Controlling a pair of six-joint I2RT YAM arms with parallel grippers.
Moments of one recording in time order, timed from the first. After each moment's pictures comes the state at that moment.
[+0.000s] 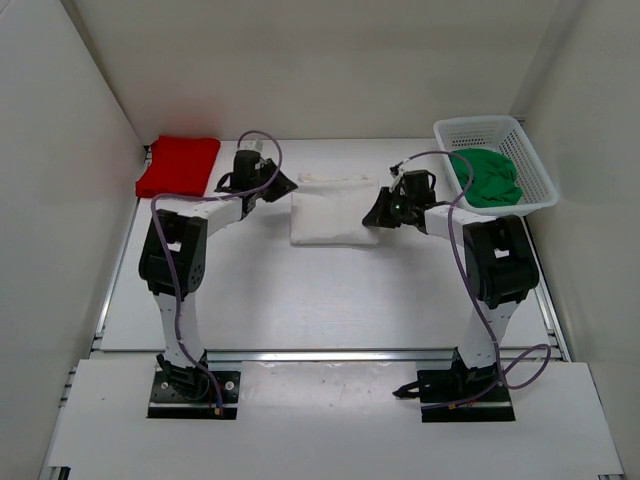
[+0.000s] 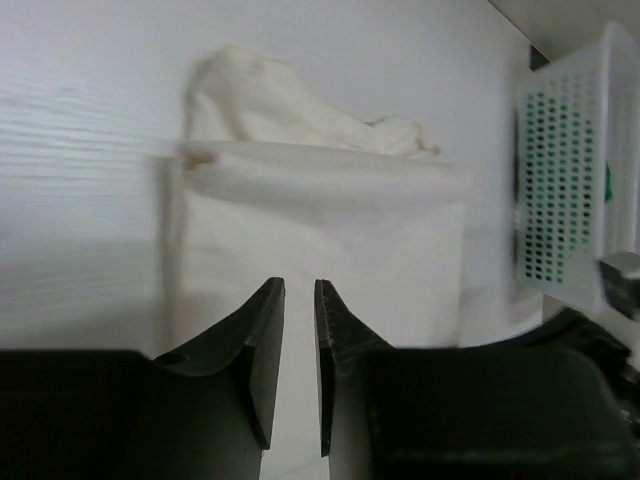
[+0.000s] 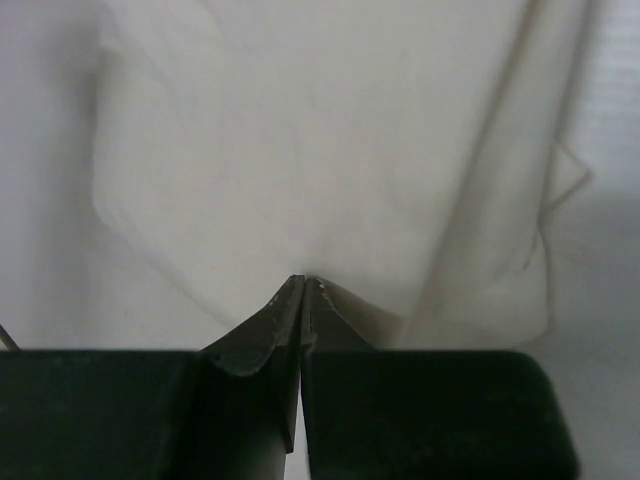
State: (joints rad) left arm -0.26 1.98 1.29 0.14 0.22 -0.77; right arm 0.24 1.87 1.15 0.02 -0.47 0.46
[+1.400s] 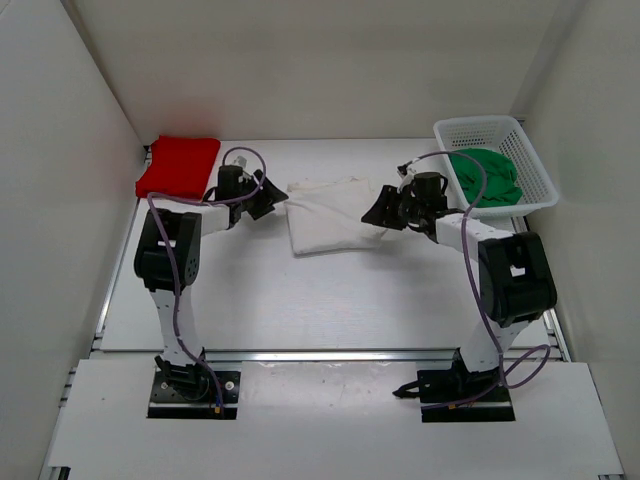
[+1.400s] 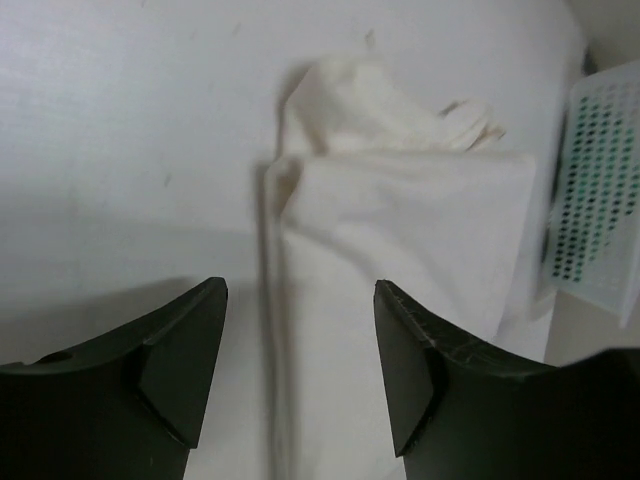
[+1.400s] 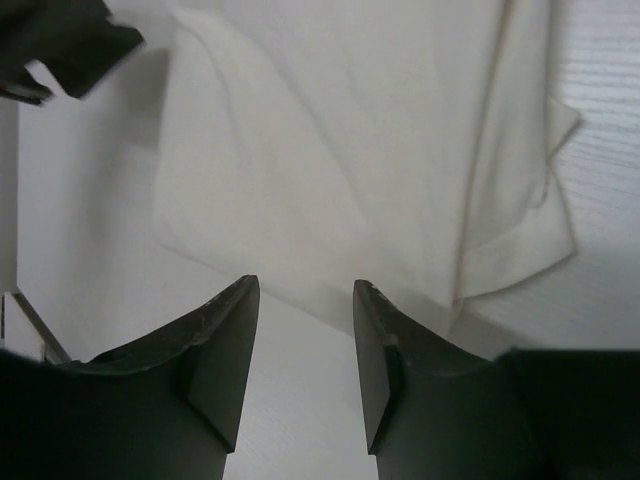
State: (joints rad) left arm -0.18 2.06 1.26 0.22 0.34 -0.80; right arm 0.22 1.76 1.01 0.08 -0.53 0.47
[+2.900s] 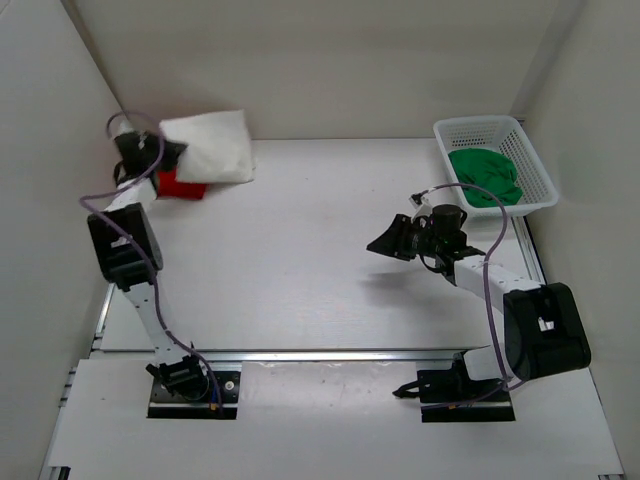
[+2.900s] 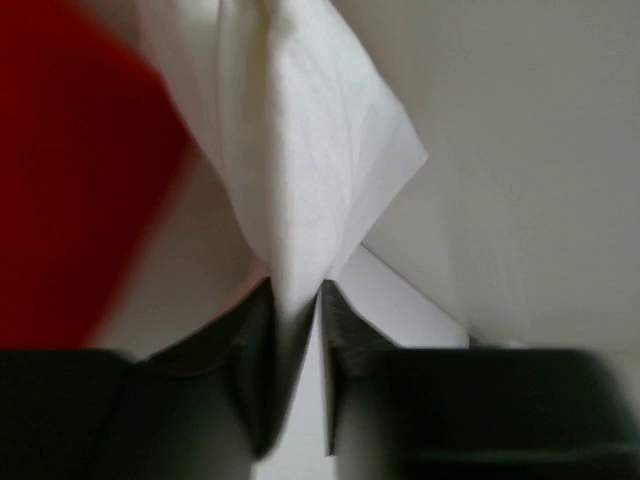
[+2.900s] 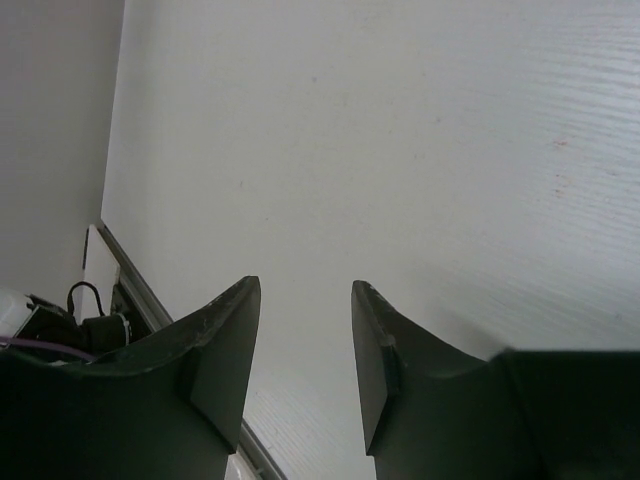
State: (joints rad) left arm 0.19 2.17 1.77 0.11 0.38 -0.84; right arm 0.20 1.37 0.62 0.21 -0.67 0.57
